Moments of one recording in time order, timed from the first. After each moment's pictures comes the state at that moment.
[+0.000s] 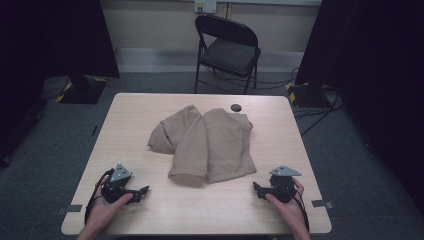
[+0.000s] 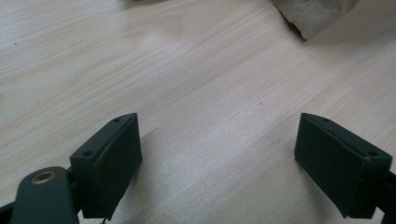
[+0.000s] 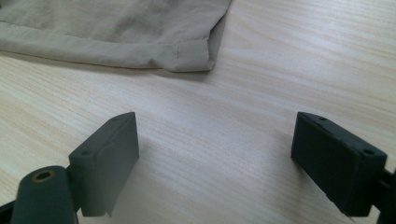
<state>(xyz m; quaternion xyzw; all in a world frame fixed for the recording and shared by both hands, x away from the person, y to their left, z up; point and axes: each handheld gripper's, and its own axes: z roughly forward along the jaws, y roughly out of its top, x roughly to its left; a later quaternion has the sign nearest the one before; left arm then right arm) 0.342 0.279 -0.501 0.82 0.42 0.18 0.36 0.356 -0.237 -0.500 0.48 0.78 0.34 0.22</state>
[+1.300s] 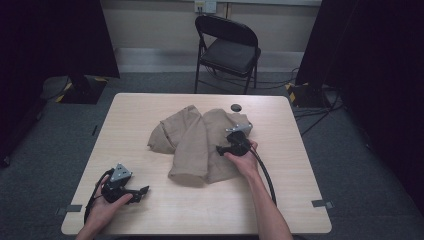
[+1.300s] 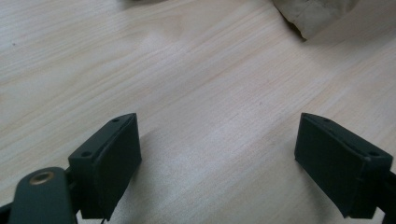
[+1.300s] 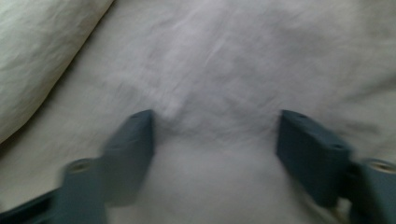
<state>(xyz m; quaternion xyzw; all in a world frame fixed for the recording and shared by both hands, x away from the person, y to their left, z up) 0.343 0.278 -0.501 0.82 0.42 0.18 0.36 0.501 -0.119 -0.489 0.45 0.81 0.34 0.17</state>
